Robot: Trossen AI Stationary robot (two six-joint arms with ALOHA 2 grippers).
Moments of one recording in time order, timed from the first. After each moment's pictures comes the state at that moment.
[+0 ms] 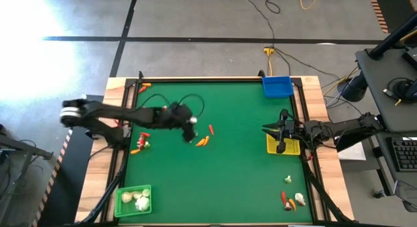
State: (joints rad) left arm 0.07 1.37 0.79 -0.23 -0.28 -0.36; right arm 0.18 0.14 0.01 0.06 0.36 -0.02
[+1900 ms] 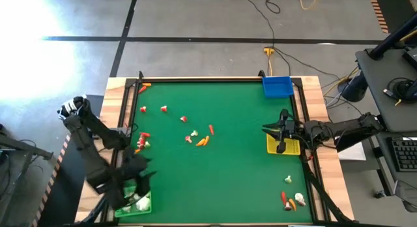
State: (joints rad) left arm -1.03 1.38 1.10 -1.25 -0.75 -1.53; right arm 0.18 0.14 0.01 0.06 0.36 -0.02
